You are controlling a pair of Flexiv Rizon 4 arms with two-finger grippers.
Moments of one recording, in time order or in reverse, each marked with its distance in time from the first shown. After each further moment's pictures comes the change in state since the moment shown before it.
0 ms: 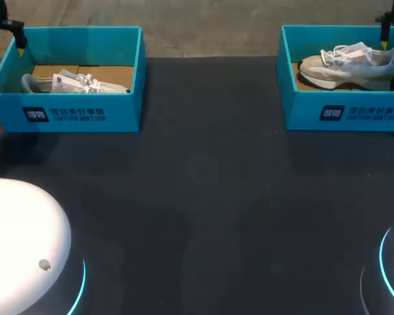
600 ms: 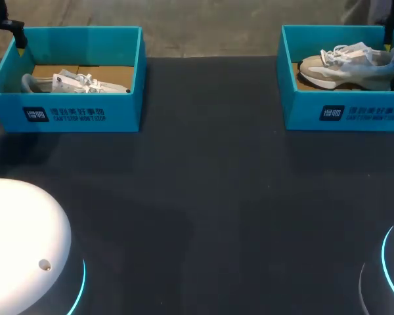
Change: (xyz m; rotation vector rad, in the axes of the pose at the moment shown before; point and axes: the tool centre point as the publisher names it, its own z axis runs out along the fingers) left arm 0.000 0.000 0.000 0.000 0.000 0.000; right arm -0.005 0.014 0.028 0.042 -0.020 0.025
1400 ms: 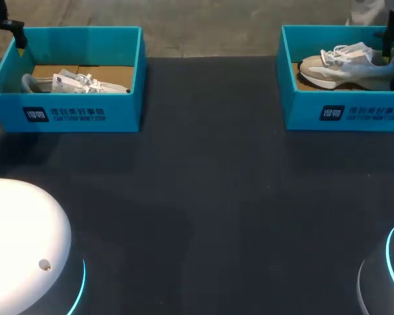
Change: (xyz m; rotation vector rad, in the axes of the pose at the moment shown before) left arm 0.000 0.000 0.000 0.000 0.000 0.000; right arm -0.002 -0.008 0.041 0.083 -0.045 0.004
